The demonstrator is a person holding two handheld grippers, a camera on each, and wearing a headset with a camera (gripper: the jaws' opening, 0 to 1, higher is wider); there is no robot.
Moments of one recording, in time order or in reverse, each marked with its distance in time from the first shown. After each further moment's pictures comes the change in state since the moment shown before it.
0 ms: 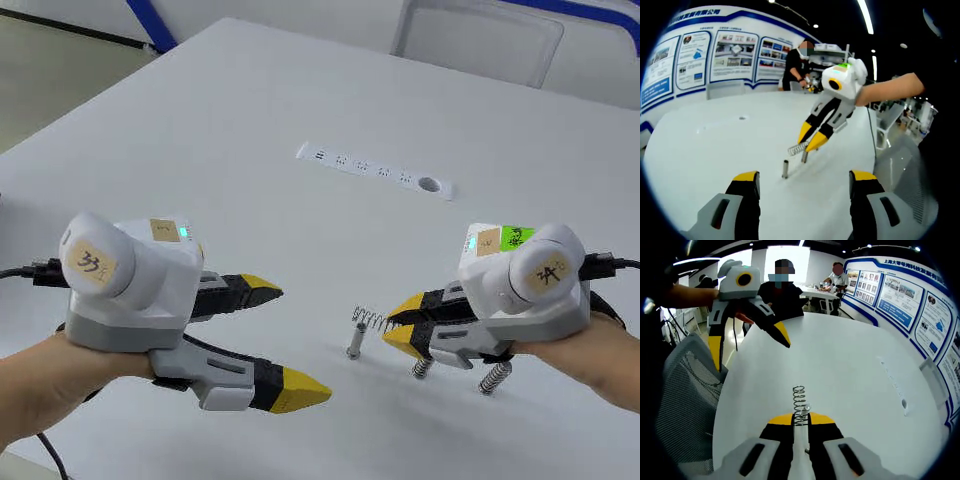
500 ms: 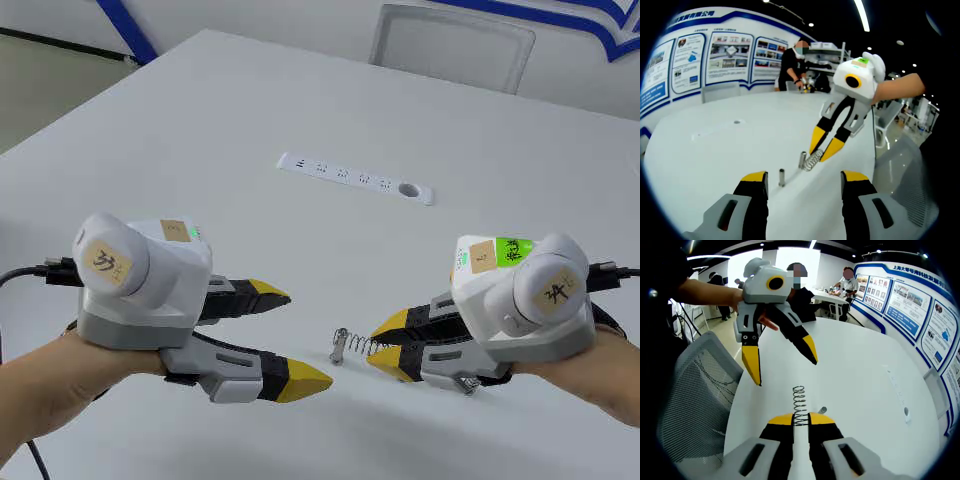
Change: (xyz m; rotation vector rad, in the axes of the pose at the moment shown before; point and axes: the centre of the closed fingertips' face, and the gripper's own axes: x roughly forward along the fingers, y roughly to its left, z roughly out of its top) left arm 0.020 -0.006 0.013 0.029 0.009 -0.025; right arm -0.015 0.033 0.012 -0.069 -0.018 0.055
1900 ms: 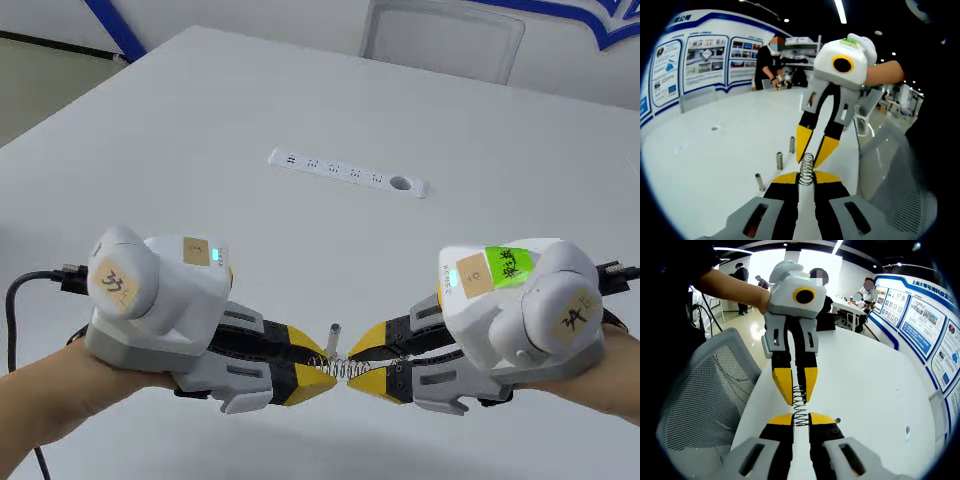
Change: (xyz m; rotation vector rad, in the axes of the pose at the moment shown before) left arm 0.012 -0.041 -0.005 0.118 0.043 -0.167; right arm -0.008 0.030 0.013 -0.131 -0.040 0.089
